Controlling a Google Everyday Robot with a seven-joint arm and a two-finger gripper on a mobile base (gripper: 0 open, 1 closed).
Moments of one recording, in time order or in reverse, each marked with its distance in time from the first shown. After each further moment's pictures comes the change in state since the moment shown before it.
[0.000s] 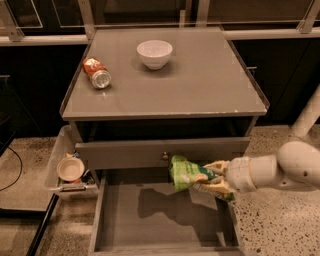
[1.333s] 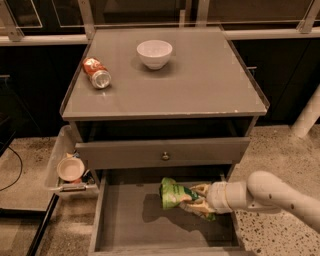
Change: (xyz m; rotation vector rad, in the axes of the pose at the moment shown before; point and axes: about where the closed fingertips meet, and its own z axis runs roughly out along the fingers) arm 0.081 0.027 0.109 -0.034 -0.015 0.094
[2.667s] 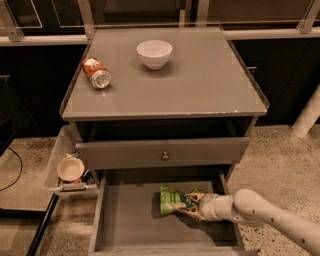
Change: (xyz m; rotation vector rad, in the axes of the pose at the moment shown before) arm 0.082 -0.019 0.078 0.107 0.012 -0.110
